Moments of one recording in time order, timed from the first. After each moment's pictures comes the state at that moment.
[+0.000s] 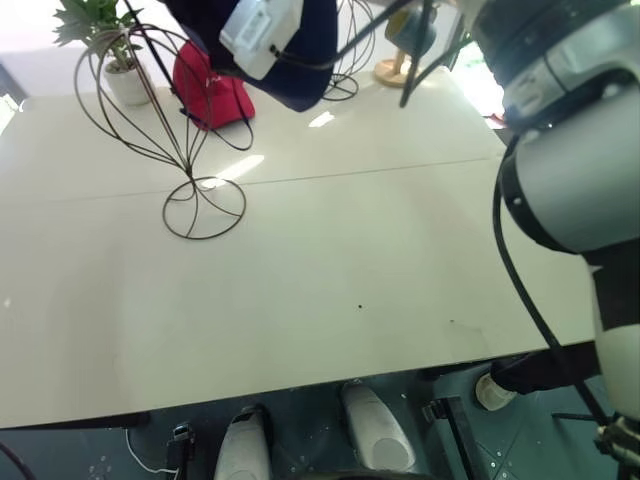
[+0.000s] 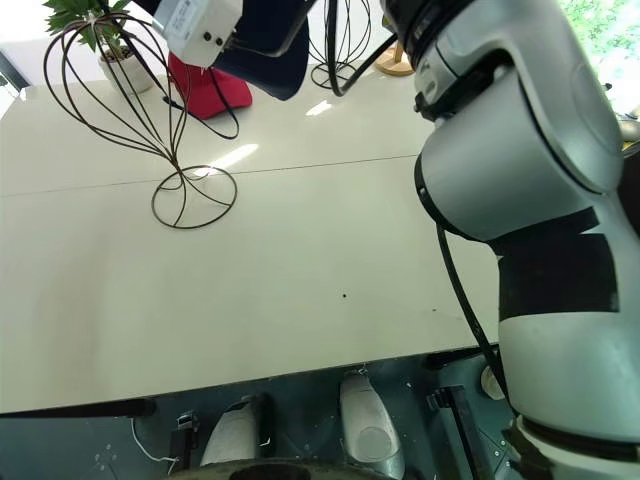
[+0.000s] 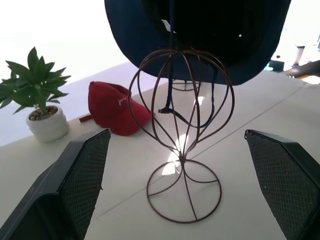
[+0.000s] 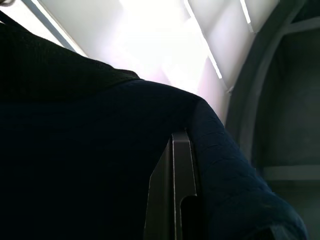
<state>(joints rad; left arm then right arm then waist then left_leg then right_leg) -0.20 1.24 1.06 0.06 -0.72 0.85 -1.13 -2.09 -0.33 0.93 1.19 -1.35 -0.69 -0.81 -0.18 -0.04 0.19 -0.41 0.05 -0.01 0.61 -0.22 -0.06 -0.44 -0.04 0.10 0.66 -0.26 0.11</state>
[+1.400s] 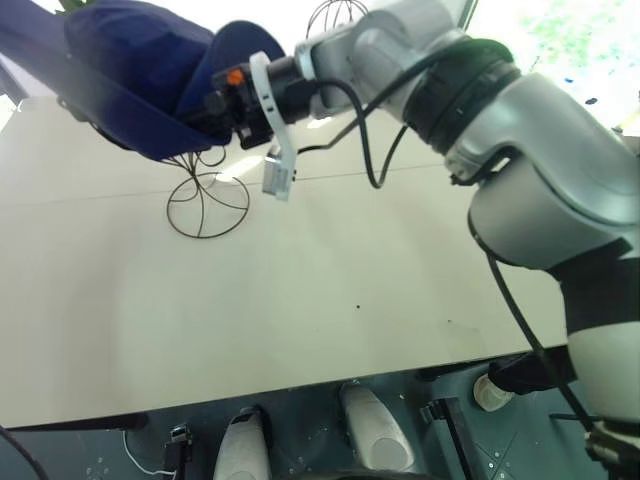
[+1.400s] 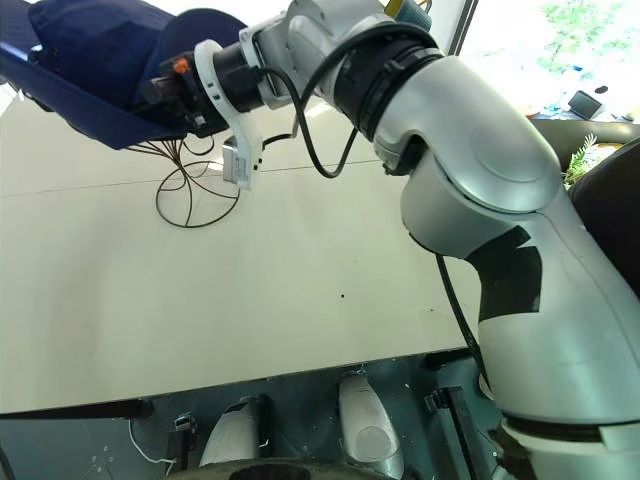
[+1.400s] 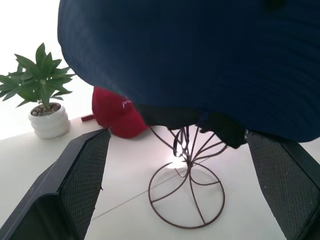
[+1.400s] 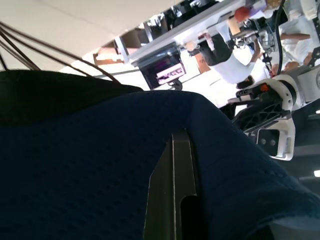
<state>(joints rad) -0.22 1.22 1.02 0.09 -0.75 0.85 -1.07 -1.91 -0.33 1.20 0.94 -1.50 -0.74 -0.86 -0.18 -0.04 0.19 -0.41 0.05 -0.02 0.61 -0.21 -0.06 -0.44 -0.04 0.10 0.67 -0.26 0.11</state>
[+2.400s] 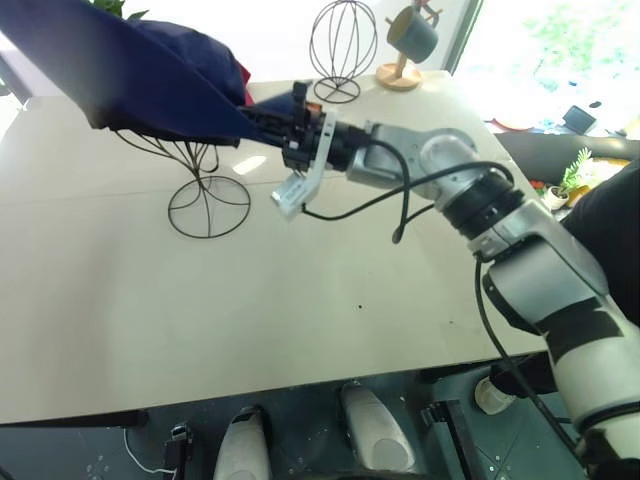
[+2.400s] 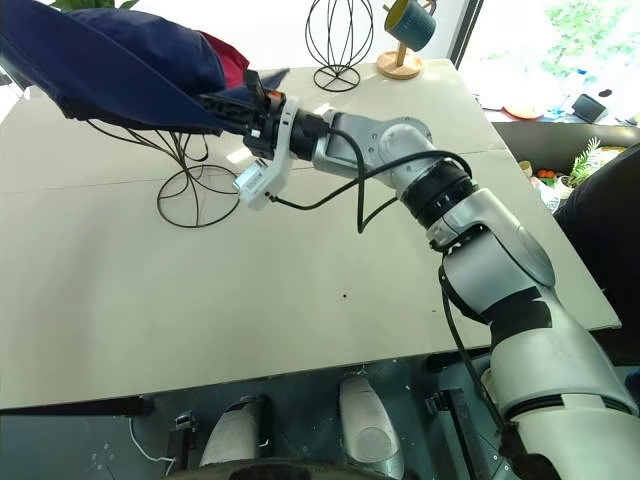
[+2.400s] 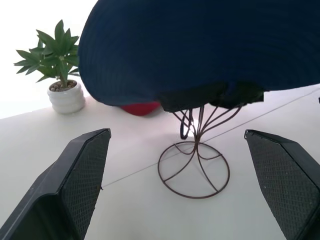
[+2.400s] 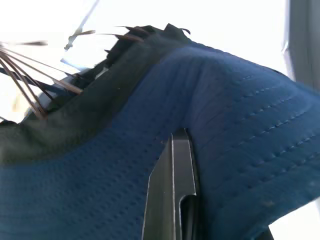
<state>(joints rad) -0.09 1.23 1.13 0.05 -0.70 0.91 -1.13 -1.35 -0.45 0.71 0.60 -1.06 -0.66 -0.33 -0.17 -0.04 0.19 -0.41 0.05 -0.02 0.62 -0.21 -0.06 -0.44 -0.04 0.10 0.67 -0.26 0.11</state>
